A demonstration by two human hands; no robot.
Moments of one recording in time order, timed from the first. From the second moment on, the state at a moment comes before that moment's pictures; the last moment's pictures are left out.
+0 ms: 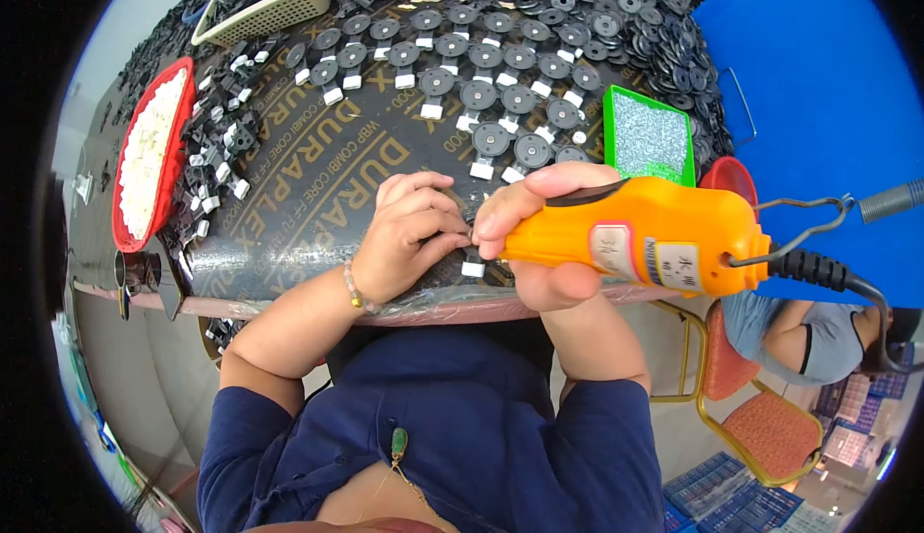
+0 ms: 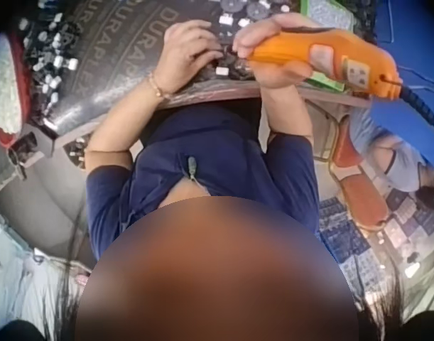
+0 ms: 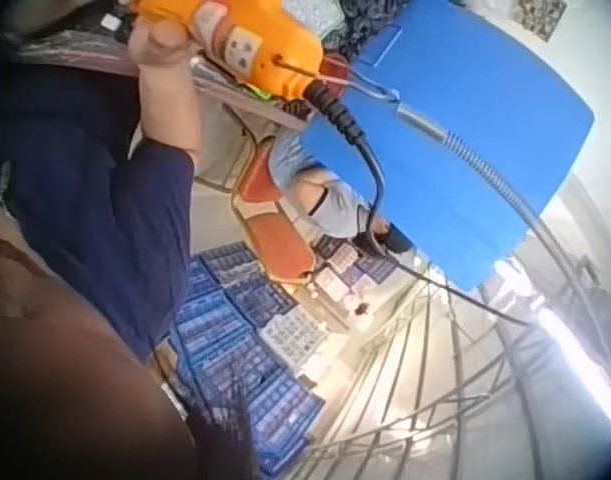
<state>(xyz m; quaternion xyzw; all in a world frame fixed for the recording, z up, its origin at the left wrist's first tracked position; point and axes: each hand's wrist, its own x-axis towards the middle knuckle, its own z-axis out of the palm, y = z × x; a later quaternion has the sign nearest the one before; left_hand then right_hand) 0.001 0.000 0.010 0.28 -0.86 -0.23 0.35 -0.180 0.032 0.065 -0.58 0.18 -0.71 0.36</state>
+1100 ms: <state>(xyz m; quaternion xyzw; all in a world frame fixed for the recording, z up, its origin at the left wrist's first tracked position) -0.008 0.006 0.014 0.31 -0.88 -0.22 0.28 -0.207 0.033 0.063 -0.51 0.28 -0.71 0.40</state>
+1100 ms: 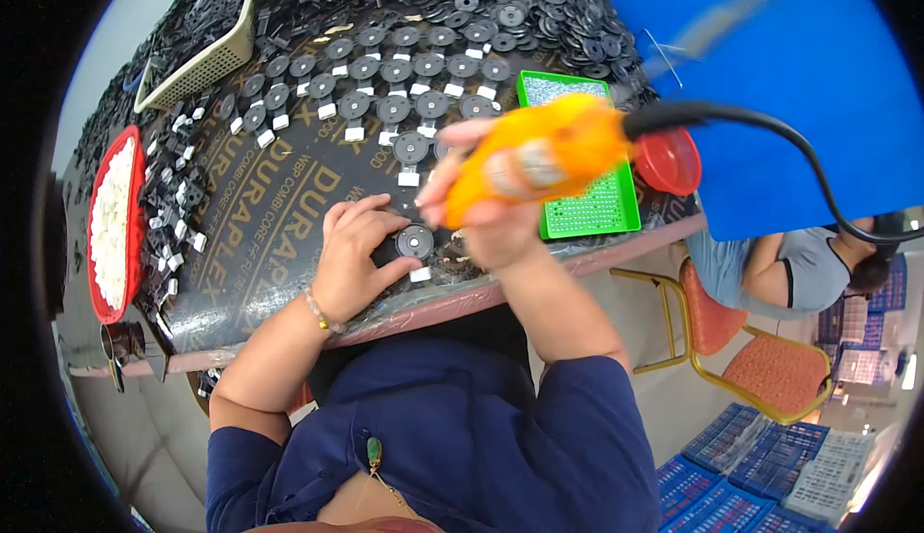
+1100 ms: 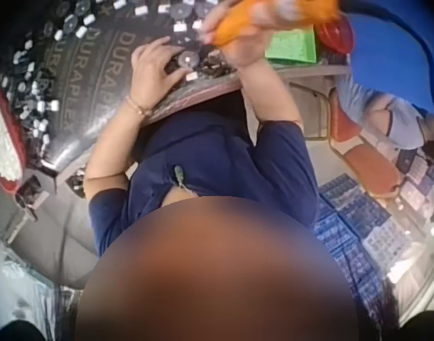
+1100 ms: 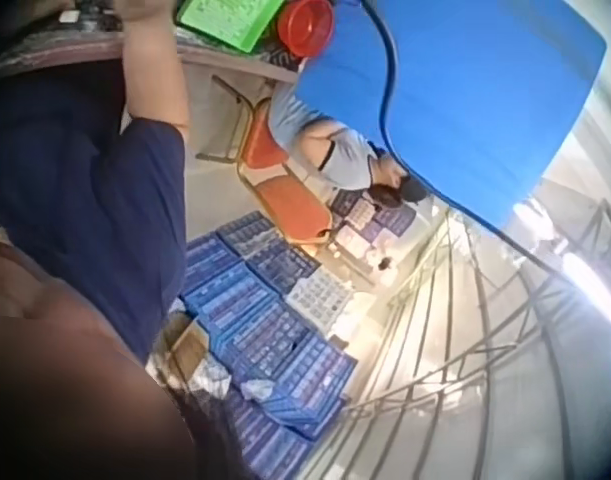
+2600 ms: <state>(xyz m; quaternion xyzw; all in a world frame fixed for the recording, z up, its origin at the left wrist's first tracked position) -0.009 0.005 0.005 0.31 -0.89 -0.20 0.27 -0.189 0.050 0.050 -0.55 0.30 -0.66 0.42</state>
